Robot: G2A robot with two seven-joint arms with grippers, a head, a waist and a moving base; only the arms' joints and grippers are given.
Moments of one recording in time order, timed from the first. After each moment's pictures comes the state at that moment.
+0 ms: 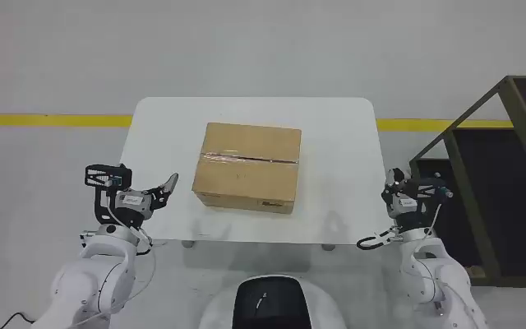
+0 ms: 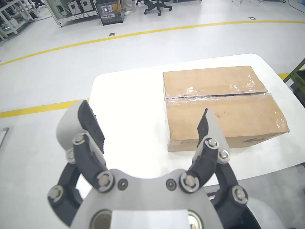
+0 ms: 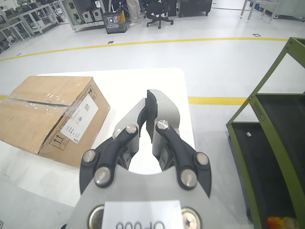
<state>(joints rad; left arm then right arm) 1.63 -0.96 -1.58 -2.20 1.12 0.19 -0.37 -1.58 -1.30 1.61 -1.93 -1.19 -0.02 0.10</state>
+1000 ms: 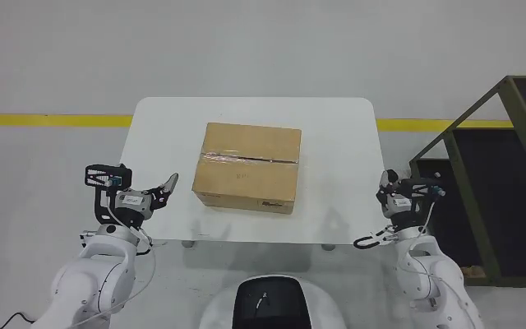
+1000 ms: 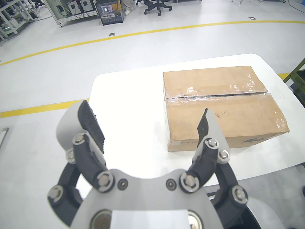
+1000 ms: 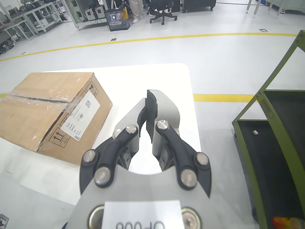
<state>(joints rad) 1.63 -0.96 -1.58 -2.20 1.12 0.19 -0.37 -1.55 -1.30 1.58 -1.85 -1.17 -0.05 0.09</state>
